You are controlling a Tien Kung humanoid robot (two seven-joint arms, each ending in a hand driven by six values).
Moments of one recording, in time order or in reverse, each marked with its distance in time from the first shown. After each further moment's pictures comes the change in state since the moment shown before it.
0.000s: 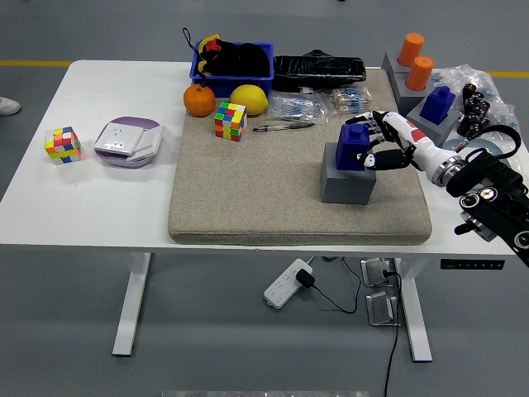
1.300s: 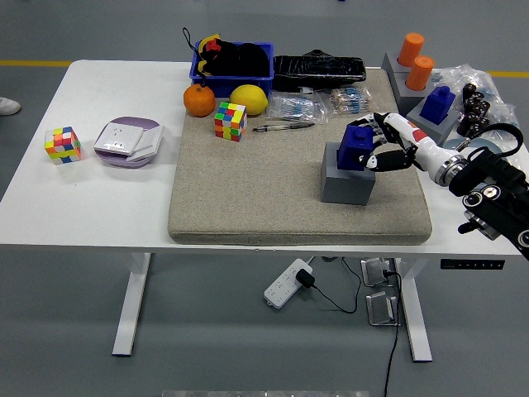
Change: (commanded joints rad) left arm 0.001 -0.001 -0.003 0.000 0.001 0.000 0.000; right arm 0.009 -0.010 -0.029 0.001 0.008 0.012 -0.017
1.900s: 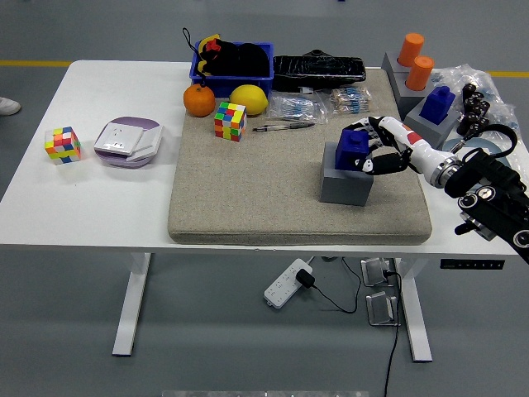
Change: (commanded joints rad) left arm -0.003 -0.001 0.000 -0.001 -0.001 0.000 0.000; right arm 0.013 0.009 -0.021 -0.004 -0.001 0.001 -0.009
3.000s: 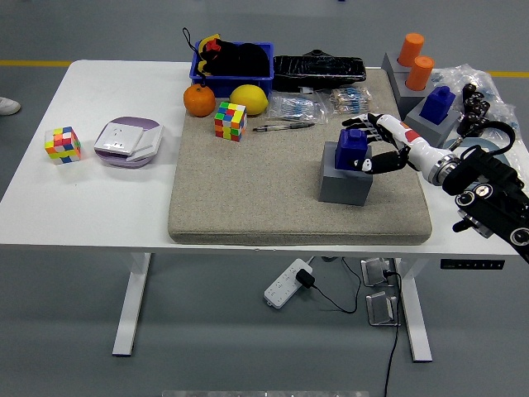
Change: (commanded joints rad) left arm 0.000 0.002 0.006 0.000 -0.001 -0.001 0.001; right arm 0.007 0.006 0.006 -0.006 -0.016 0.000 -0.009
